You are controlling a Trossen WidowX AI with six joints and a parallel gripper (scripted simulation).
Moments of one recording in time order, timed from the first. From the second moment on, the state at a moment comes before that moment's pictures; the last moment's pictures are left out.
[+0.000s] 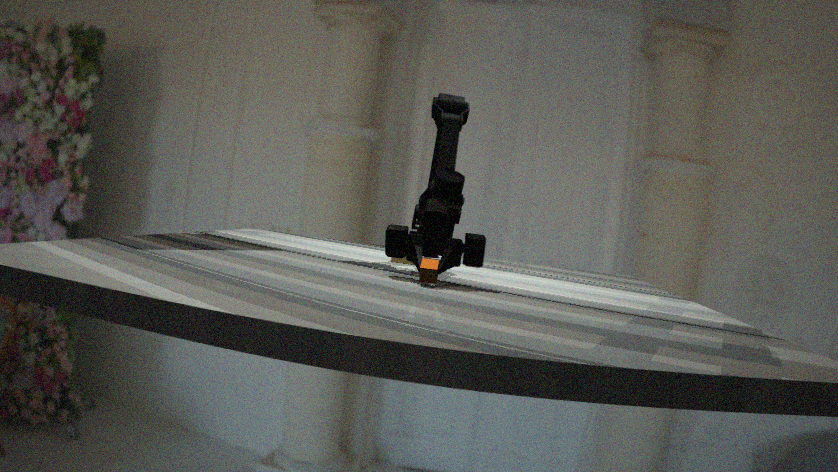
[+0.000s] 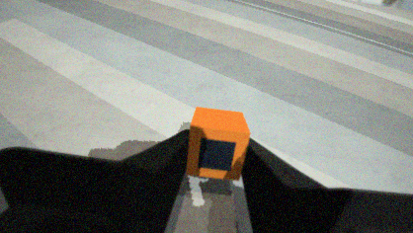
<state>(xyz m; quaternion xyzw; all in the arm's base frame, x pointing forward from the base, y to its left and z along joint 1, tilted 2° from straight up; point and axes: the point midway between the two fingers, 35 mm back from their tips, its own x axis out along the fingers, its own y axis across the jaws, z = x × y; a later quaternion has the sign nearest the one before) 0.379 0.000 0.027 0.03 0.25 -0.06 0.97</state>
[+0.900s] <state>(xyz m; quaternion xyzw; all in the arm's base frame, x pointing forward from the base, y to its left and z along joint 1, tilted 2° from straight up) 0.378 0.000 0.025 0.03 0.24 -0.06 0.97</state>
